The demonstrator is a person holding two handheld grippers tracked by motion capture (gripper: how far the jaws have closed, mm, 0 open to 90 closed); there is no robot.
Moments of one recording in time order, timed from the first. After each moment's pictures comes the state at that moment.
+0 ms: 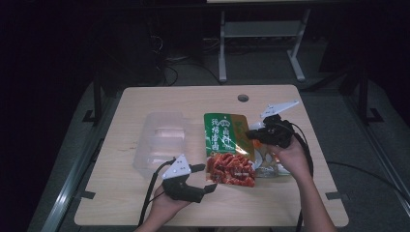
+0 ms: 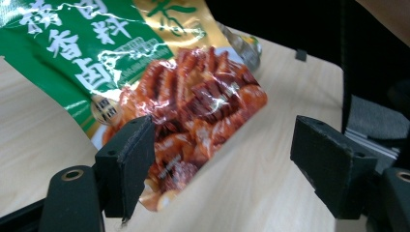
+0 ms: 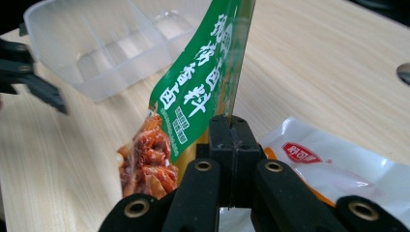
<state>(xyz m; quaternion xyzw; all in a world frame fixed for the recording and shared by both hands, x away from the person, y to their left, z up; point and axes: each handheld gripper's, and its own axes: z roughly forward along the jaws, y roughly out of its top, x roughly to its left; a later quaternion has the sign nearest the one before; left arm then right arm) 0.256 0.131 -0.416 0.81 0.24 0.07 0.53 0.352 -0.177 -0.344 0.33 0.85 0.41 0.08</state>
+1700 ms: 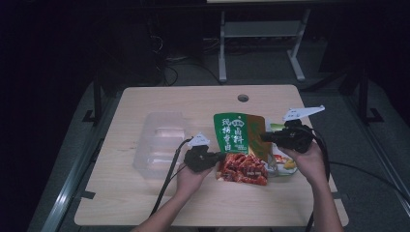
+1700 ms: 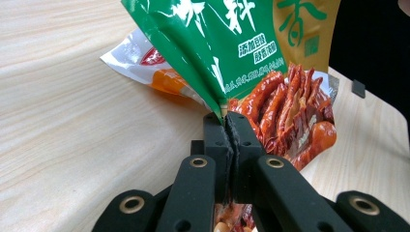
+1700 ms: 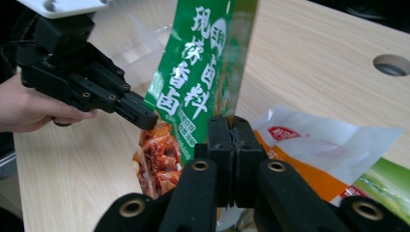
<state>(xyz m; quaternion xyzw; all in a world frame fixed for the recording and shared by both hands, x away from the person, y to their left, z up) 0.328 0.086 -0.438 0.80 0.33 0.03 0.50 0.341 -0.225 -0.353 0.34 0.82 0.45 0.07</state>
